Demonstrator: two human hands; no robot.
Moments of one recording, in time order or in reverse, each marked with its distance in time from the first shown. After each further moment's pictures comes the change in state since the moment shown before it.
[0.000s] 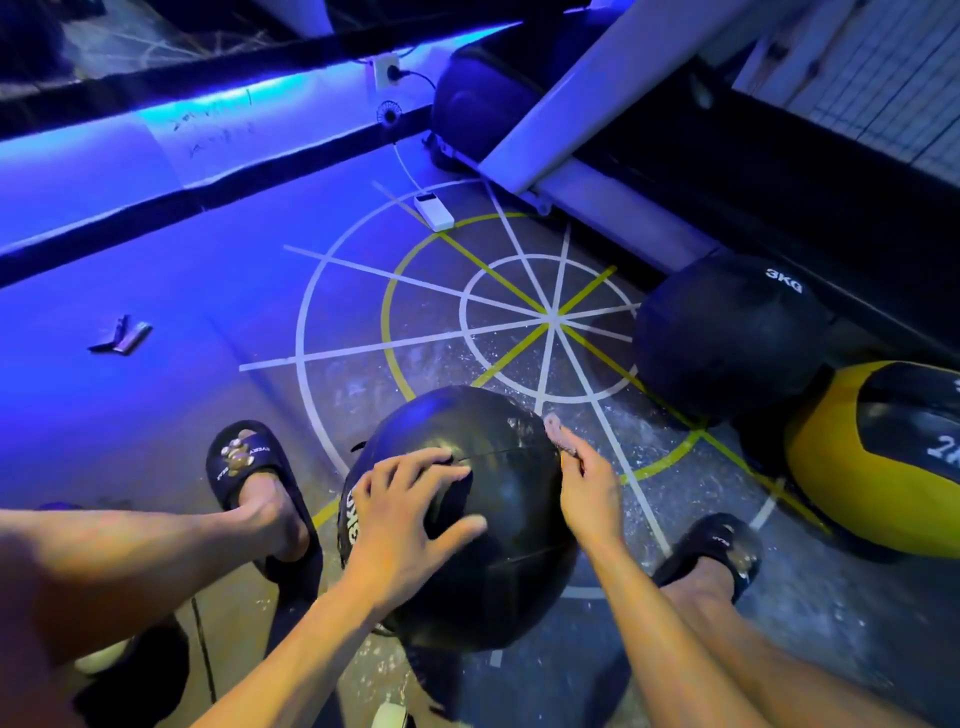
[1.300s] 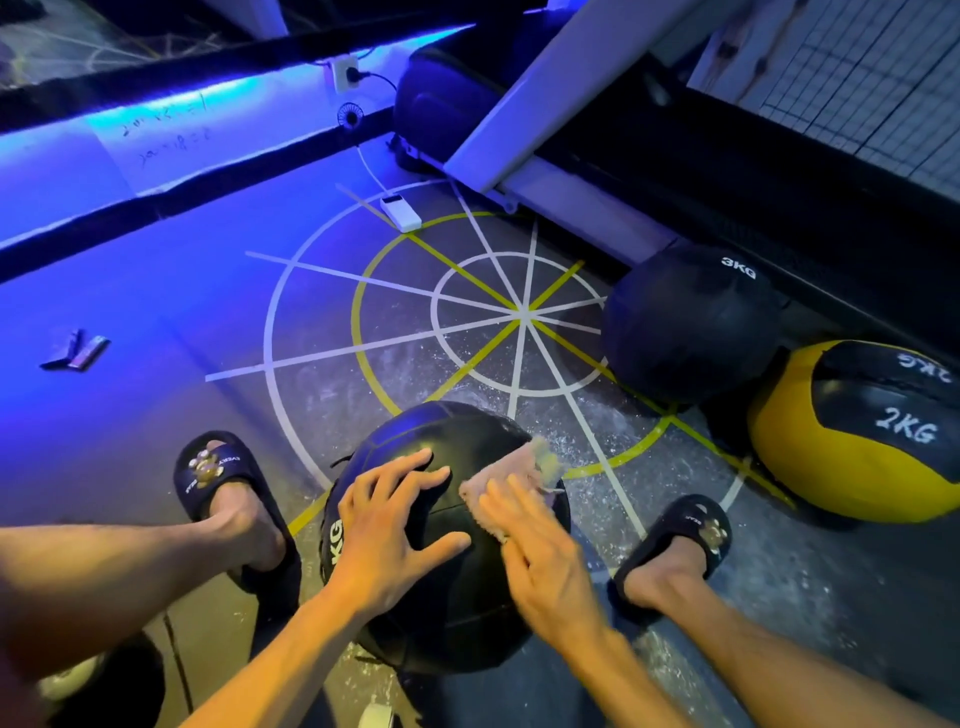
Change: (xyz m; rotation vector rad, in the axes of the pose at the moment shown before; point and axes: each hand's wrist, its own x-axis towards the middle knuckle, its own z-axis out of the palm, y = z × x) left_hand -0.009 -0.003 0.016 -0.089 -0.108 -0.007; right_hand -0.089 0.003 -0.004 -0.213 -0.086 -0.559
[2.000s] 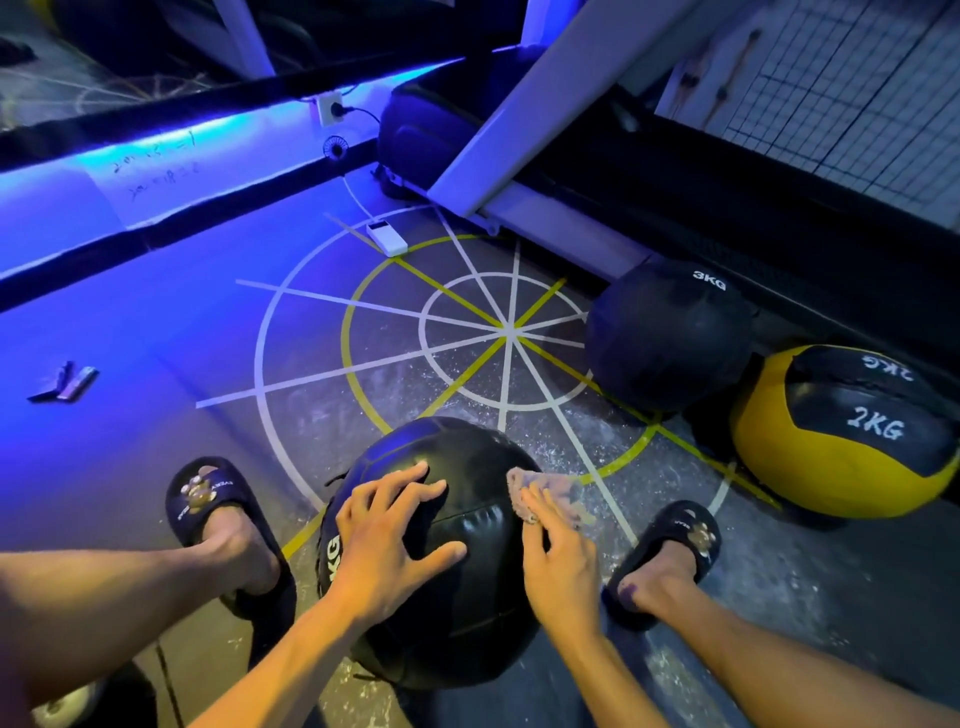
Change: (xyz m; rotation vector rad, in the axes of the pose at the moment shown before) left_hand 0.001 0.004 -0.002 -0.006 -0.011 -0.001; right_hand -0.001 -0.006 -0.006 0.033 0.212 0.527
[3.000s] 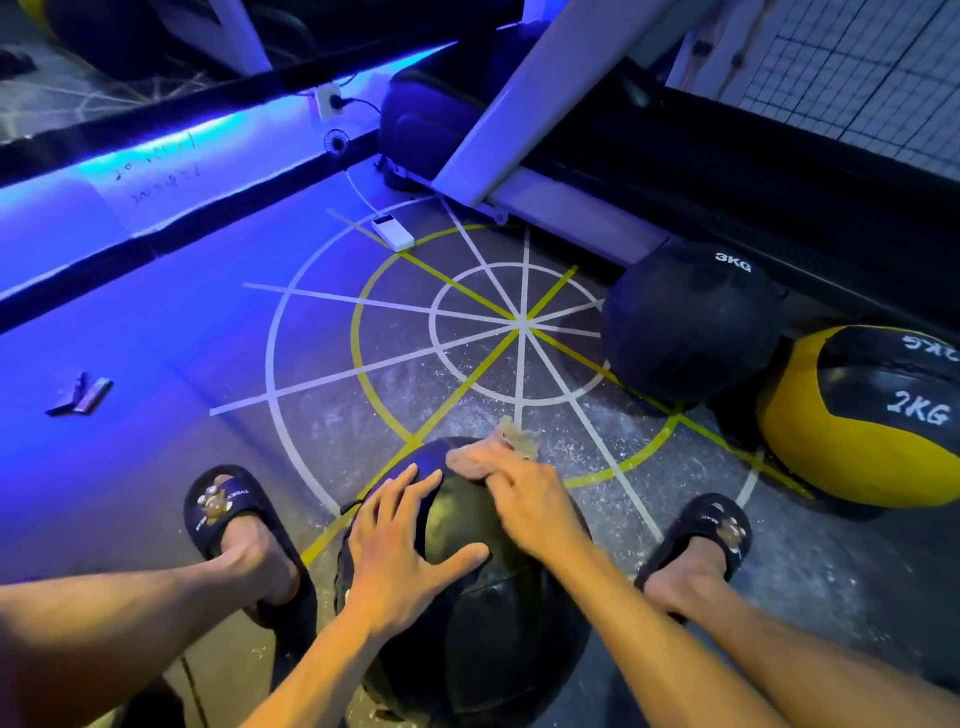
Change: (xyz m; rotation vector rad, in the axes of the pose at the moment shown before) left_hand 0.006 0.005 -0.007 -0.025 -0.075 -0.210; right_hand 0.074 -0.040 0.028 0.015 -0.387 -0.276
